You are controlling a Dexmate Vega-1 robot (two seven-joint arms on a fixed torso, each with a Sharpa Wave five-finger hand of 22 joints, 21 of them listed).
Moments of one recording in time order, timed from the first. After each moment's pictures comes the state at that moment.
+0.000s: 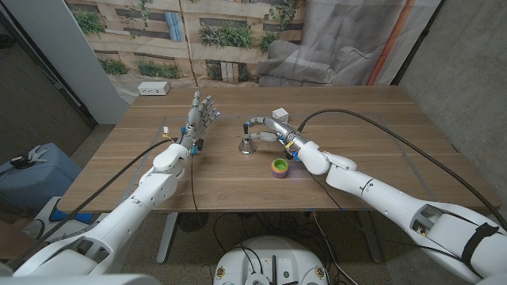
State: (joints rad) left arm 0.84 0.51 0.37 -1.30 -0.65 -0.29 -0.03; left_hand 0.00 0.05 0.04 0.13 0.31 0.06 -0.22 0.21 0.23 0.12 -0.15 0.21 0.20 0.15 -0.04 0.19 0.19 0.26 0.02 0.20 0.18; right arm -0.60 -0.46 -0.84 -1.30 -0.40 0.29 -0.24; right_hand 0.62 -0.02 0.29 -0.17 0.19 0.46 -0.09 0.36 0.20 0.61 -0.12 0.29 0.22 0.34 -0.04 0.34 0.24 0.35 0.00 0.20 0.17
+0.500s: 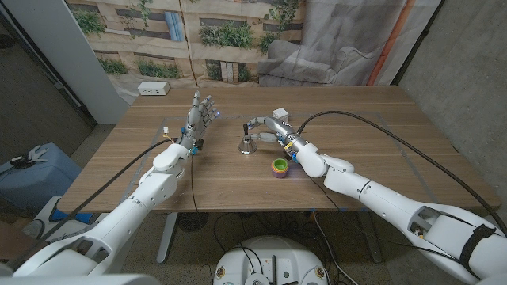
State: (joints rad) left arm 0.84 0.51 0.37 -1.30 -0.65 -0.29 -0.03; left_hand 0.00 0.05 0.04 0.13 0.31 0.06 -0.22 0.21 0.23 0.12 -0.15 0.21 0.20 0.15 -0.04 0.19 0.19 0.26 0.02 0.20 0.18; right arm -0.61 -0.44 -0.85 -1.29 -0.42 0.26 -0.30; right_hand 0.74 -0.02 0.31 -0.18 0.20 0.55 -0.14 0.40 0.20 0.74 -0.18 0.30 0.22 0.42 -0.05 0.38 0.24 0.40 -0.02 0.20 0.17
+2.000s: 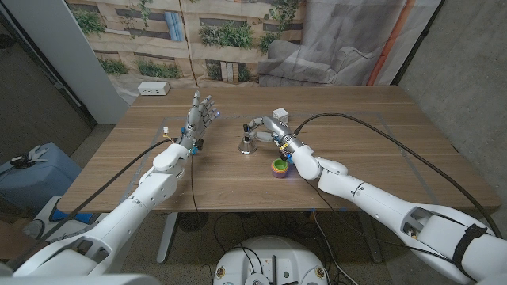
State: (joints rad) left arm 0.84 0.51 0.37 -1.30 -0.65 -0.29 -0.03; left_hand 0.00 0.05 0.04 0.13 0.31 0.06 -0.22 0.21 0.23 0.12 -0.15 0.21 0.20 0.15 -0.04 0.19 0.19 0.26 0.02 0.20 0.18; right arm -0.61 -0.40 -0.87 -1.26 -0.41 0.24 -0.37; right_hand 0.88 0.06 0.31 -0.16 0.19 0.84 -0.17 0.48 0.20 1.00 -0.21 0.31 0.20 0.56 -0.05 0.50 0.30 0.44 -0.05 0.19 0.17
